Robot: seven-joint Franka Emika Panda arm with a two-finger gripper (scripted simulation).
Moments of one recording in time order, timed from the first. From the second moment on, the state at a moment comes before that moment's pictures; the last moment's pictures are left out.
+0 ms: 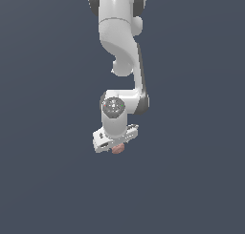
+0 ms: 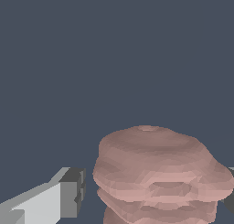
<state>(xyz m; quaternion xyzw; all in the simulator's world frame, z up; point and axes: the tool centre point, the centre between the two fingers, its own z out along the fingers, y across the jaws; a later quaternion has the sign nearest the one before) 0.058 -0.027 0.040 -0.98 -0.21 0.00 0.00</state>
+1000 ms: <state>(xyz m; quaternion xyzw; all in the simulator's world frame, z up) 0.051 -0.033 0.043 -0.98 -0.21 0.00 0.00</state>
